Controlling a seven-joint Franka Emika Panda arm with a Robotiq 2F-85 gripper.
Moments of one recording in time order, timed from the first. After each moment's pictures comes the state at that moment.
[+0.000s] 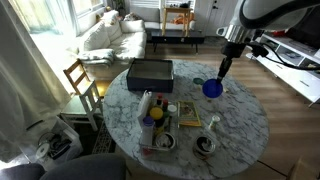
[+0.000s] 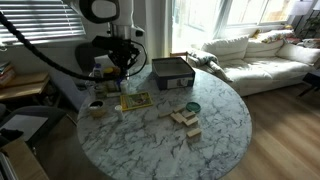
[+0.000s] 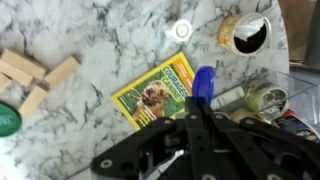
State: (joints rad) arm -0.12 0.07 -0.04 -1.96 0.15 2.00 -0.59
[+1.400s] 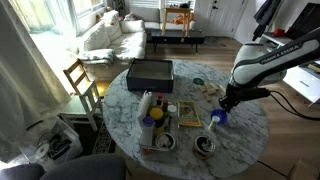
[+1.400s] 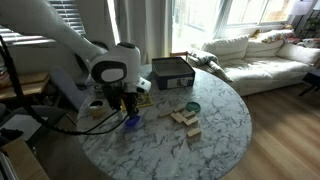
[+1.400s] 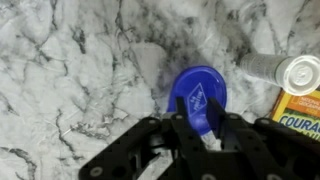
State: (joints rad) arm -0.13 0.26 -0.13 -2.24 0.10 2.42 0.01
